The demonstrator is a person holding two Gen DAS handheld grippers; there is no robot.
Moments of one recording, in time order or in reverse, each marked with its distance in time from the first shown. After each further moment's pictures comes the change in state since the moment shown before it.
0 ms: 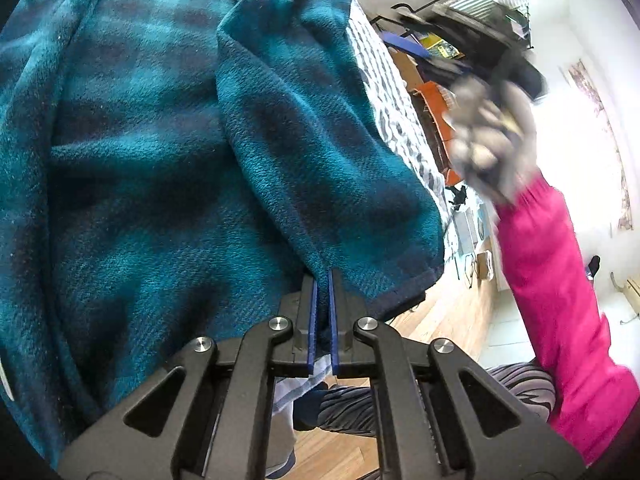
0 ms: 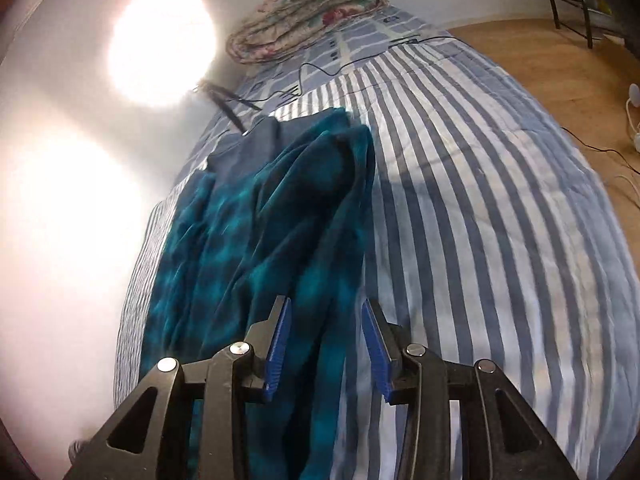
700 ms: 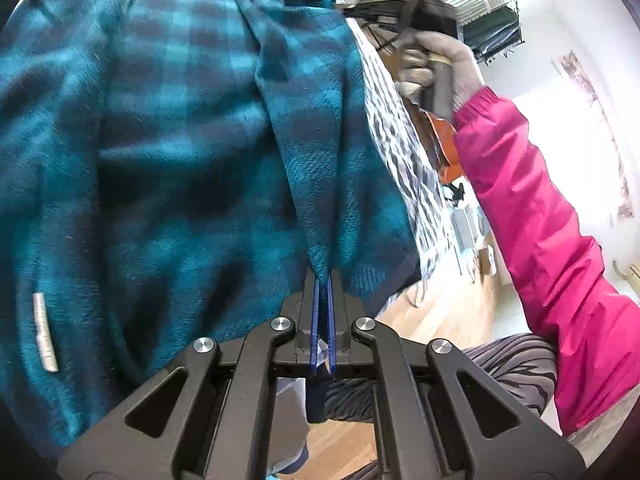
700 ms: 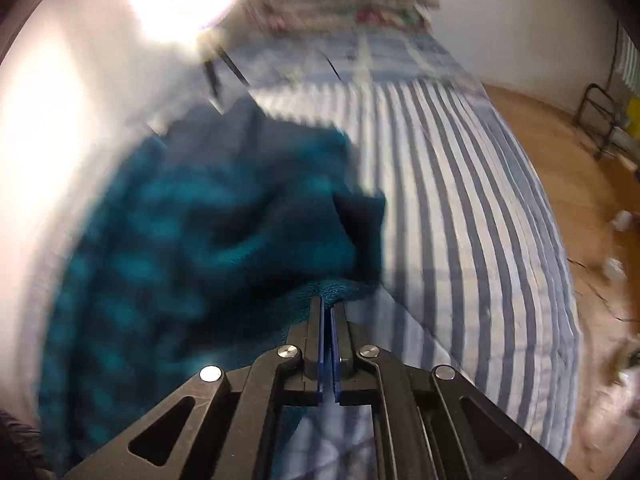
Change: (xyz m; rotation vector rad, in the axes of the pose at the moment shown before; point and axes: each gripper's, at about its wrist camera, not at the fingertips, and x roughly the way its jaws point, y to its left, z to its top) left arm -0.024 0.013 -0.002 0.040 -0.006 0.007; right arm 0.068 0.032 0.056 -0.329 0.067 -0.339
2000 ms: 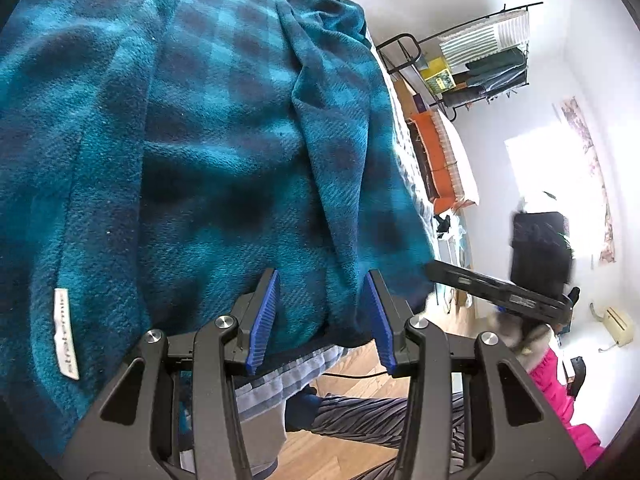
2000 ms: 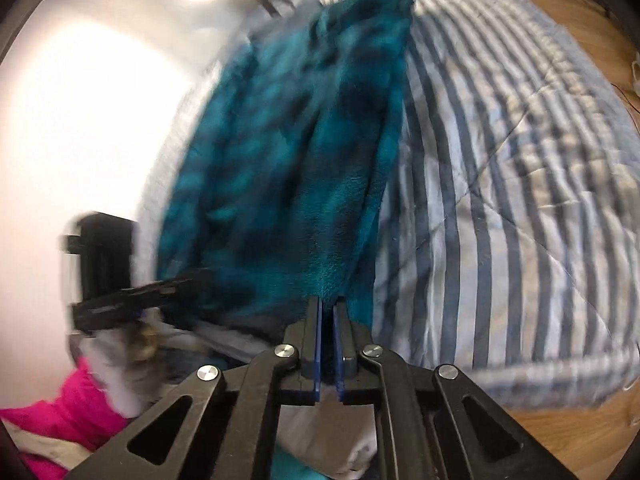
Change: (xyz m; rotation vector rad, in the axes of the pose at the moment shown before) left arm -0.019 0.028 -0.004 -0.133 -0.079 -0.081; right arm -0.156 0.048 -0.260 0.240 0.147 0.410
